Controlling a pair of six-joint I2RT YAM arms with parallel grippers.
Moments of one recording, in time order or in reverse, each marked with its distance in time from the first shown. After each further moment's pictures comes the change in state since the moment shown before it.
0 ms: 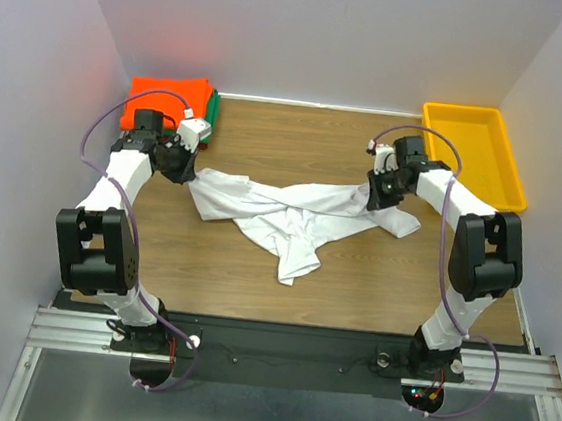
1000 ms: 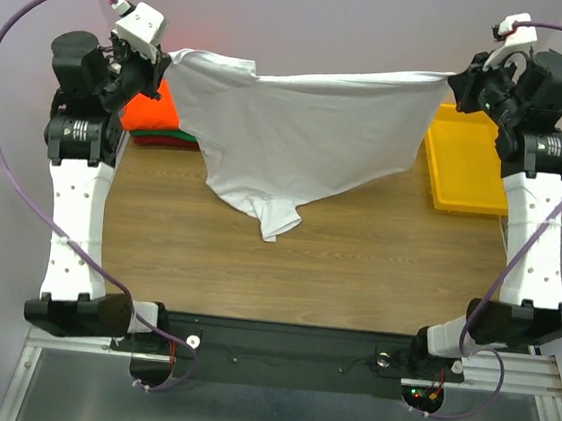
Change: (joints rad) left arm -0.002 -0.235 0.582 0.095 -0.014 -0.235; right arm -0.193 -0.308 0.651 0.032 0.037 0.093
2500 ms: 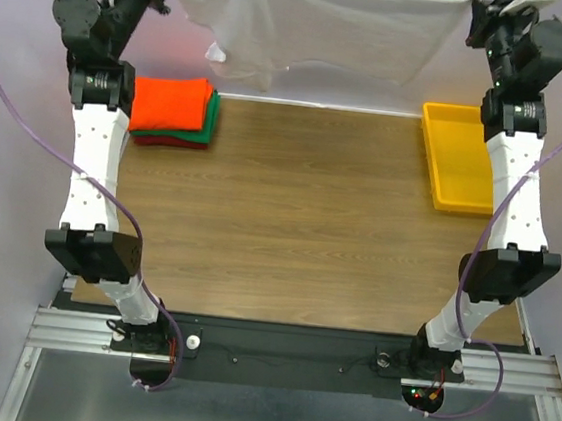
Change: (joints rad) left arm -0.011 0.369 0.369 0.681 0.010 -0.351; right arm 0.000 0.288 0.254 0.530 0.169 0.109
